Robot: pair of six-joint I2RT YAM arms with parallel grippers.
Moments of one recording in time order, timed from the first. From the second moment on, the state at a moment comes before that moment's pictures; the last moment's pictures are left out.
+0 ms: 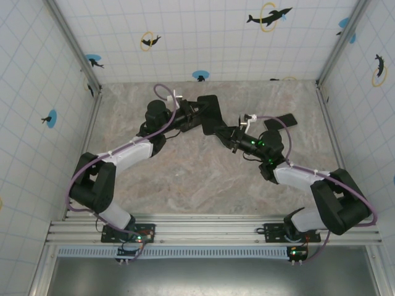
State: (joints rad) left arm -0.51 1.60 0.97 0.64 0.61 -1.34; right arm 0.54 1.38 0.53 1.01 -0.61 1.53
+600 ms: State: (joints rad) left arm -0.55 1.53 0.93 0.55 0.24 -1.35; right arm 0.60 1.22 0.49 0.80 -0.39 1.24
